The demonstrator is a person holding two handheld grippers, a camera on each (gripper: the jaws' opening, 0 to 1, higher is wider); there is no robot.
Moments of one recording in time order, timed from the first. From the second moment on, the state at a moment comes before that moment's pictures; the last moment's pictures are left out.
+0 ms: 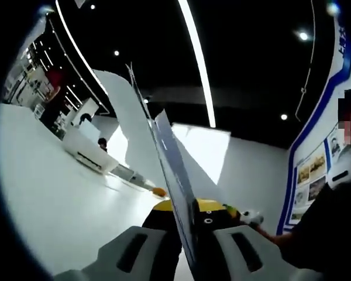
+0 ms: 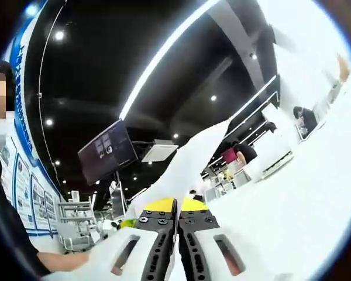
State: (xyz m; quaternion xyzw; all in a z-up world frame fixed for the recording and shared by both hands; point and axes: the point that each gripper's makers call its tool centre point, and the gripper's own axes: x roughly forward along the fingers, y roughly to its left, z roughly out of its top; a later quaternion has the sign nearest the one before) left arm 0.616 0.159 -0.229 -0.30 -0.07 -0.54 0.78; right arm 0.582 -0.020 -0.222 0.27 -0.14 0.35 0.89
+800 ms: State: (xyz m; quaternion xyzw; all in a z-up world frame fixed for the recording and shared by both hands) left arm 0.617 0.161 -0.231 -0.31 -0.07 -0.54 0.78; right arm 0.567 0.004 -0.230 0.26 -0.11 0.42 0.86
